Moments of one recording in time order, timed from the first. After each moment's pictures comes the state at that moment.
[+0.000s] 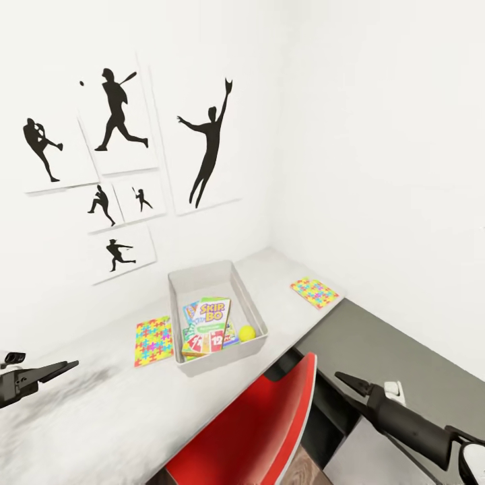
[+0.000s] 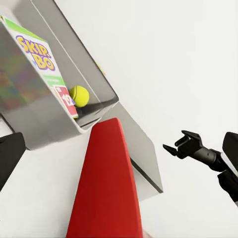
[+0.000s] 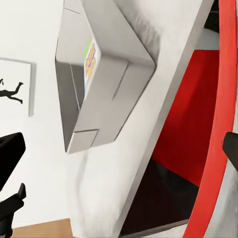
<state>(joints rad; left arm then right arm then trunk) -0.35 0.69 0.22 -0.84 0.56 0.63 -1.56 -0.02 -0.21 -0.29 -1.57 -1.21 0.98 0.18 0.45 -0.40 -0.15</state>
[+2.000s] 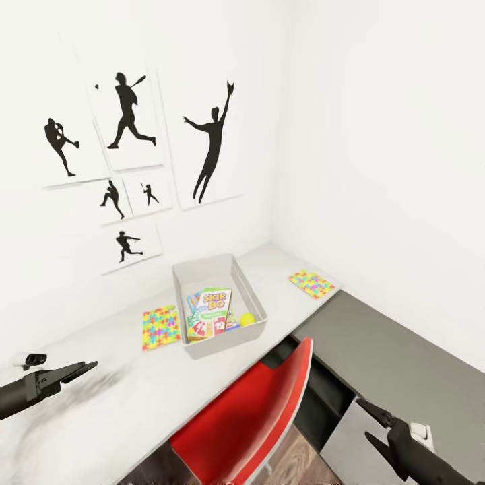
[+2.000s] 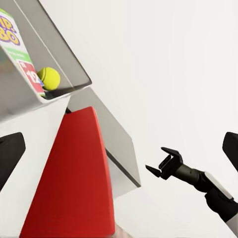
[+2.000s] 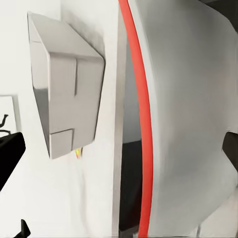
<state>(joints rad) -0.35 0.60 0.21 -0.86 0.56 0.65 -1.56 0.13 -0.14 -0.40 -1.57 -1.32 0.90 0.09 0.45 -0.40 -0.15</state>
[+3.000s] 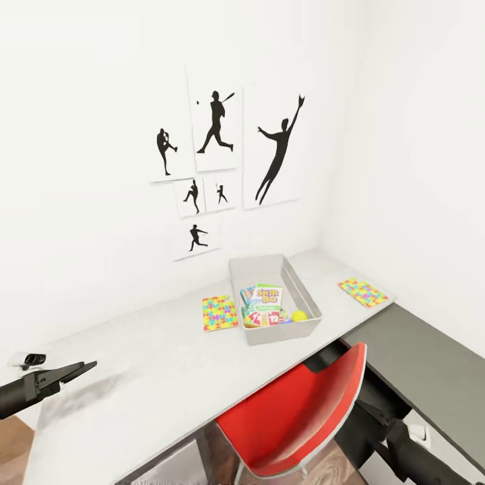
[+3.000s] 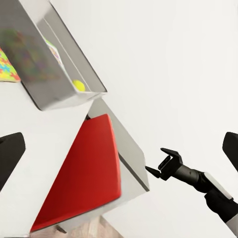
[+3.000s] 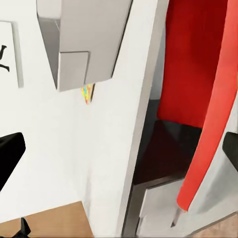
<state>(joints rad) -0.35 0.60 0.21 -0.86 0.56 0.65 -1.56 0.14 -0.13 -0.39 -1.57 -1.32 0.90 0.09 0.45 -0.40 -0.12</state>
